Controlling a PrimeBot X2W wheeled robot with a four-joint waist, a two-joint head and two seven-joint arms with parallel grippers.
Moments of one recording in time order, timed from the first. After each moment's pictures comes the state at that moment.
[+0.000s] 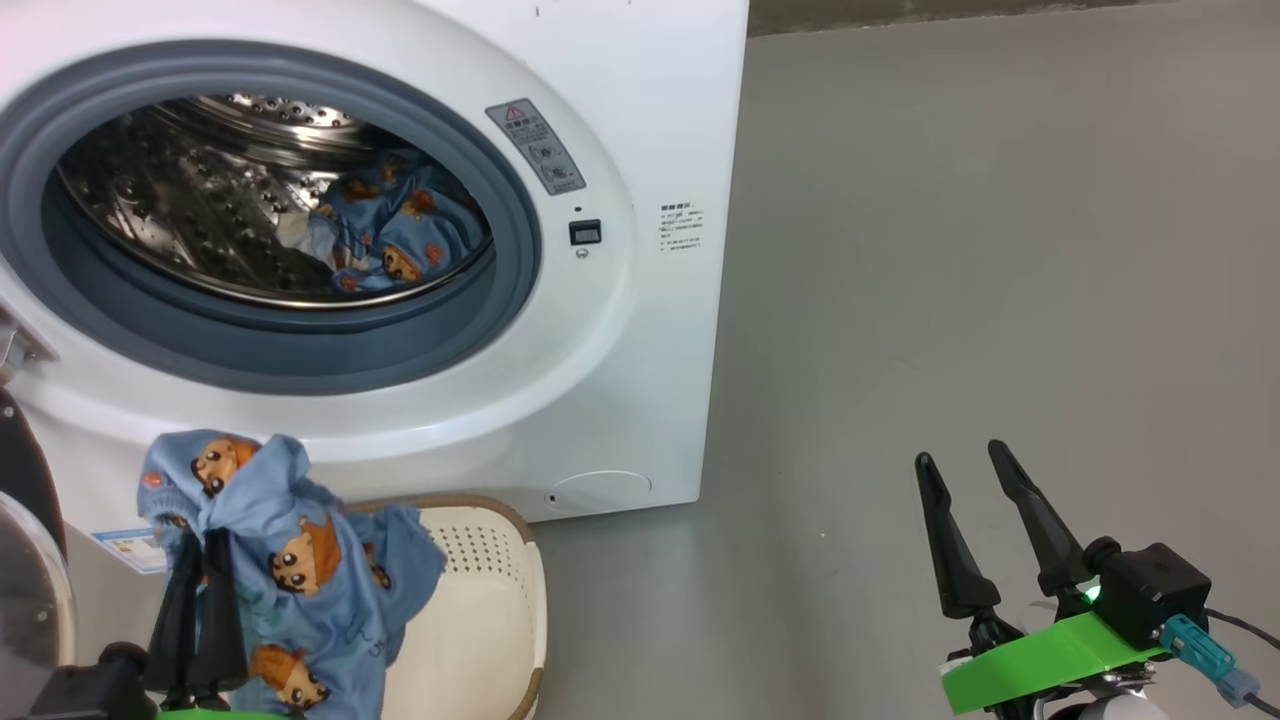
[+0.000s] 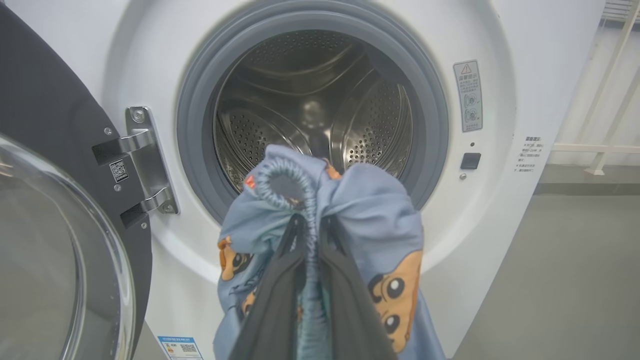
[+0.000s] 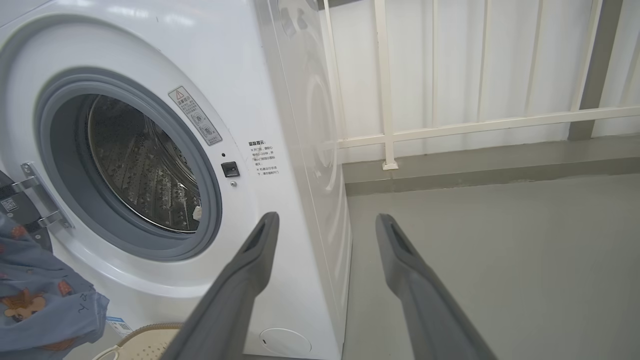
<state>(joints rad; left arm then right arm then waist) 0.05 0.06 0.09 -0.01 -0.17 0.00 -0.26 -0.06 -0.05 0.05 0.08 0.25 0.12 -0.26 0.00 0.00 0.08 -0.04</state>
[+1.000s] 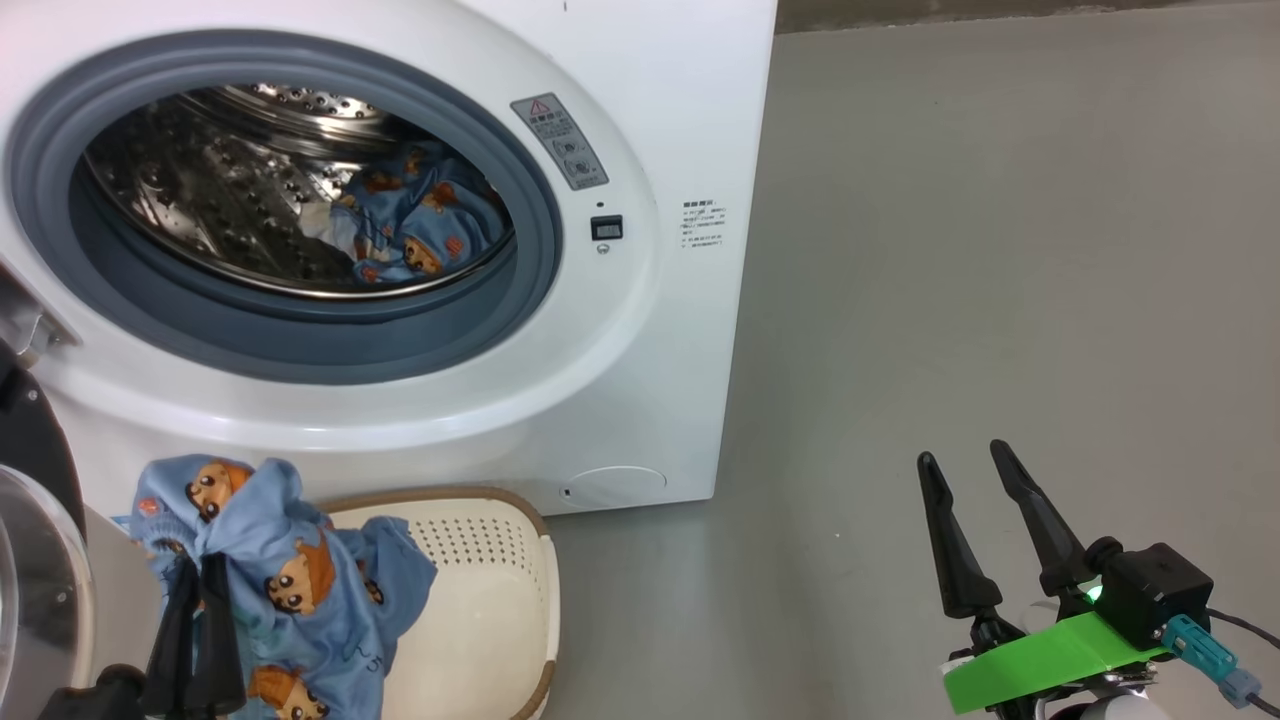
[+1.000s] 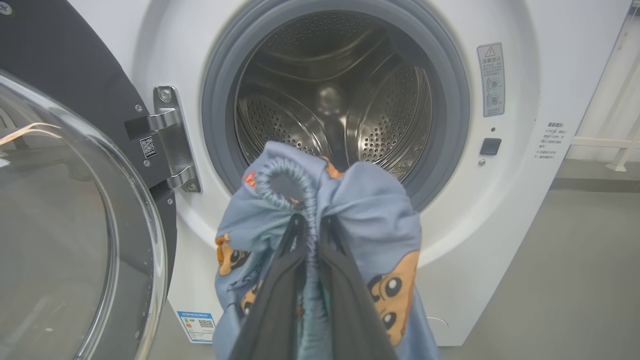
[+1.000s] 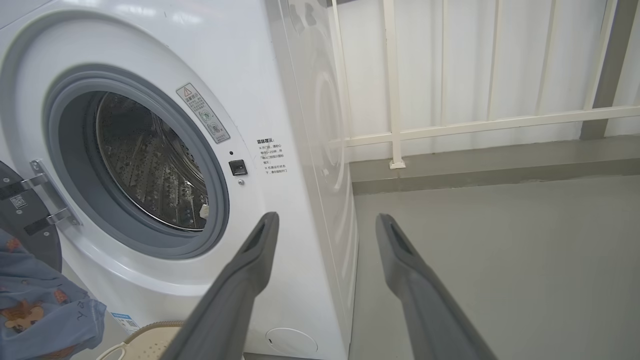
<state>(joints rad) 0.08 0.05 0.11 -0.01 -0.17 -0.01 -0.26 -0.06 -0.05 0.05 0.08 0.25 0.12 -0.26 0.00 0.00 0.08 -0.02</state>
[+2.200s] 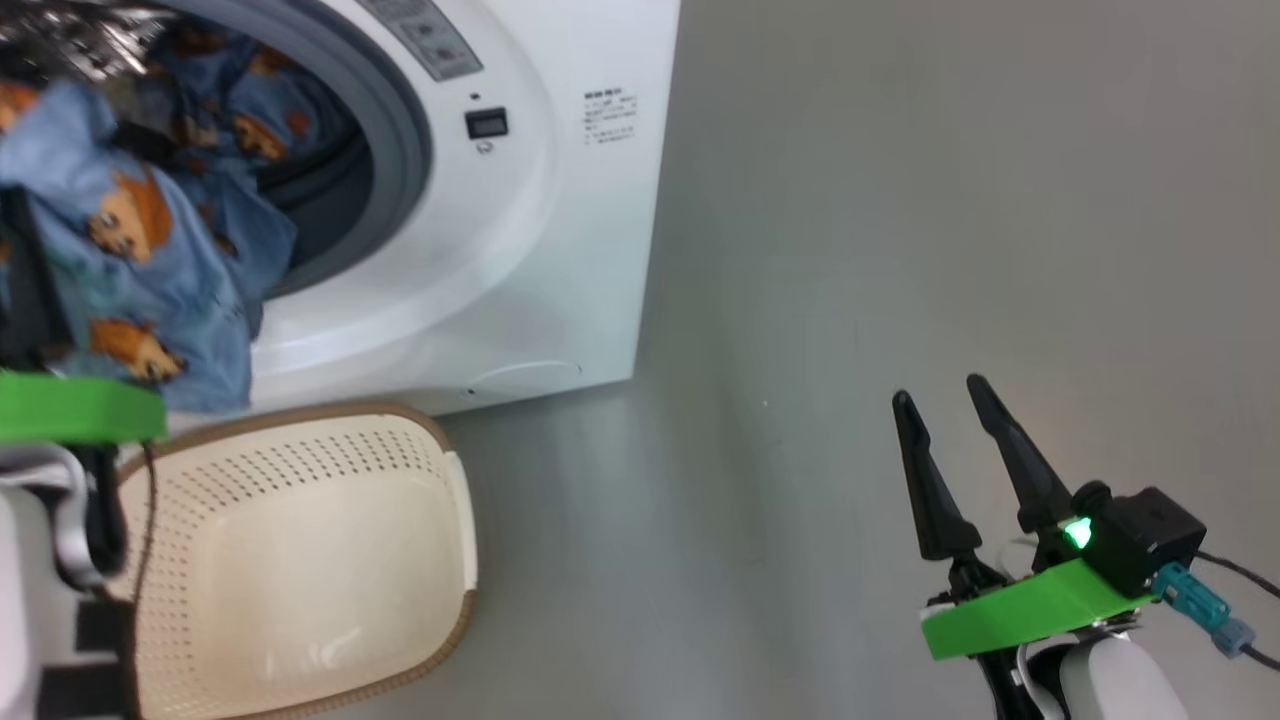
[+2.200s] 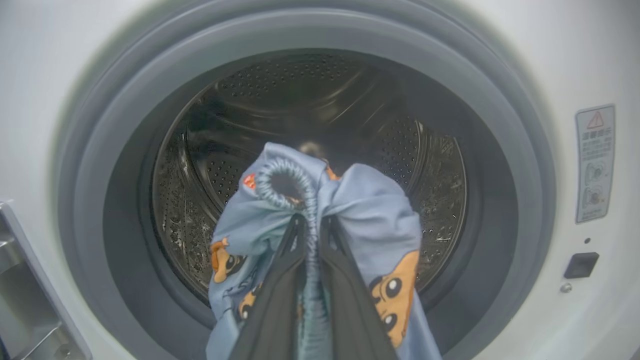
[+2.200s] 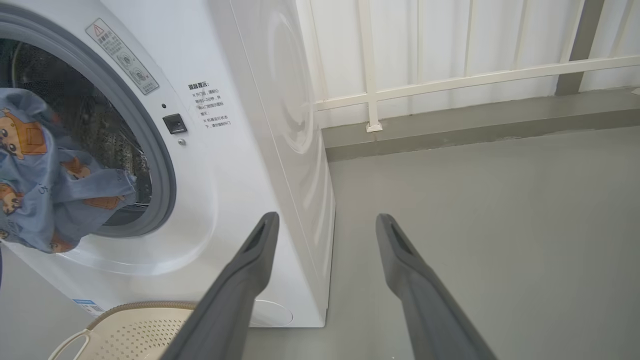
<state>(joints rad) -0.52 0.17 0.15 0.26 -0.18 -0.08 -0.26 -0.14 -0.05 0.09 0.06 0.26 0.12 -0.26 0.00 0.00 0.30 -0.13</state>
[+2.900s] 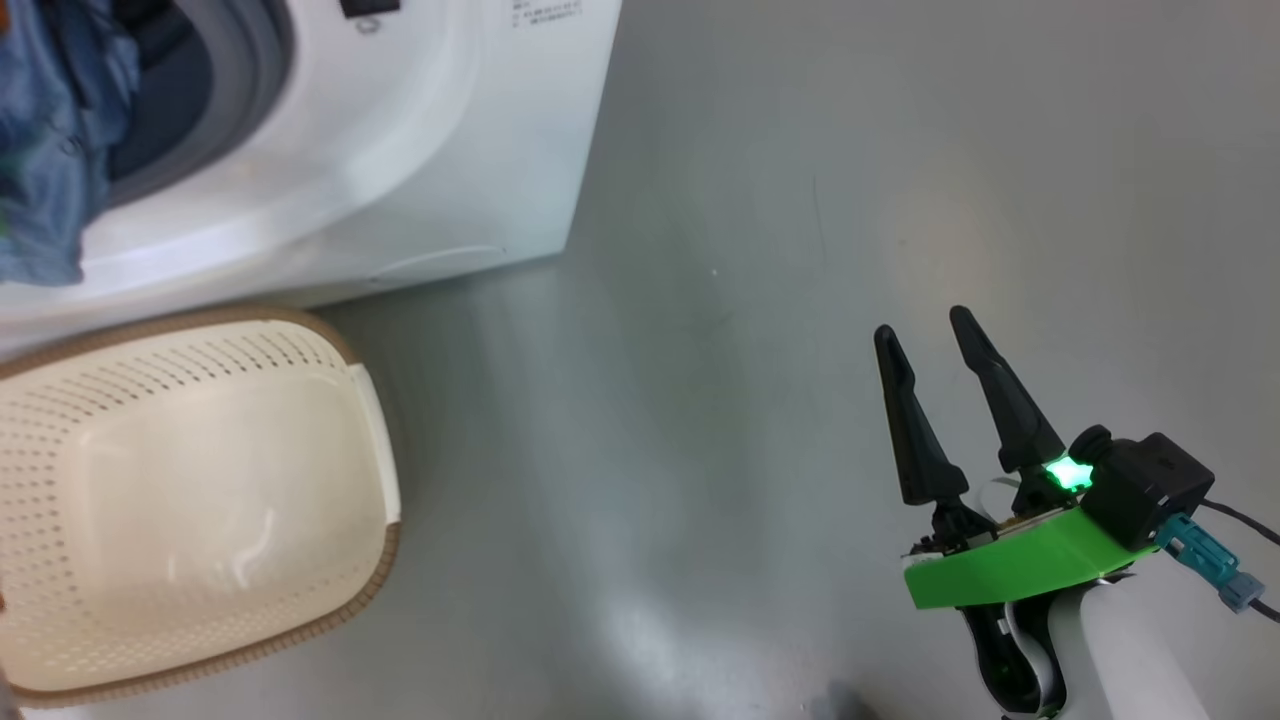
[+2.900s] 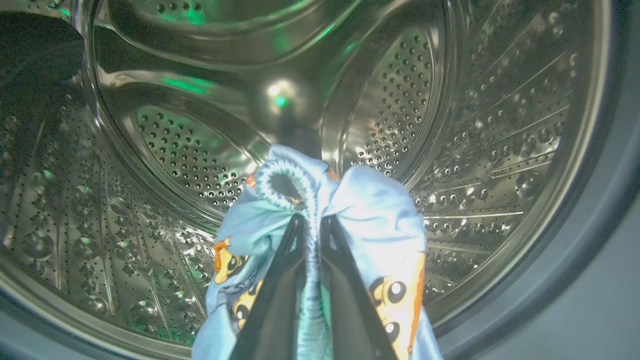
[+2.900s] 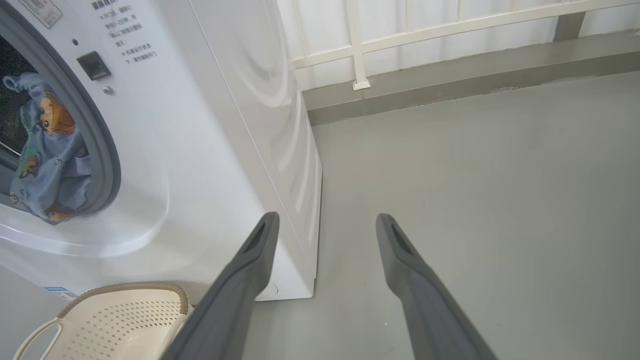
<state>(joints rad) -0.91 0.29 0.13 0.53 -0.15 -0.10 -0.24 -0.23 -0.05 0.13 0.03 0.32 0.12 -0.26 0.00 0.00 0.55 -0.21</state>
